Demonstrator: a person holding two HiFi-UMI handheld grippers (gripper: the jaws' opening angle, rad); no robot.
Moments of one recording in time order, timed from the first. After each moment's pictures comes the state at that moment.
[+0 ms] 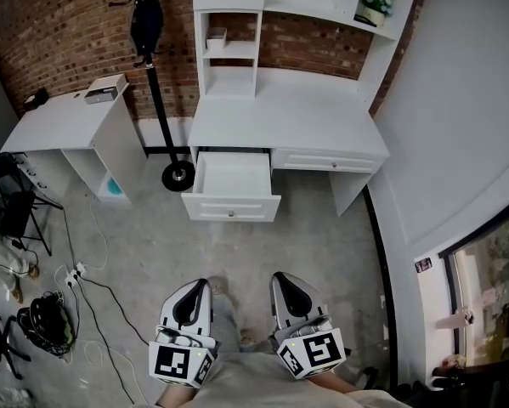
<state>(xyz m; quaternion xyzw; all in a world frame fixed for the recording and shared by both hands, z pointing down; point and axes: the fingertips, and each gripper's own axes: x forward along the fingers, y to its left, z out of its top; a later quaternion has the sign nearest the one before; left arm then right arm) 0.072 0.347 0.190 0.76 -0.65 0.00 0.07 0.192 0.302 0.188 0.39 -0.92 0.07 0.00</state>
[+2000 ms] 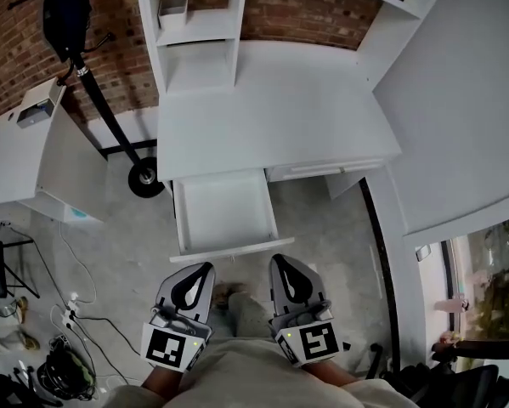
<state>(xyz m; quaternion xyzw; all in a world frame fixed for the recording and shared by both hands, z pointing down) -0.056 -0.008 0.236 0.86 -0.50 0.04 0.09 0.049 -0.031 0.222 0.48 -0.87 0.06 0.07</state>
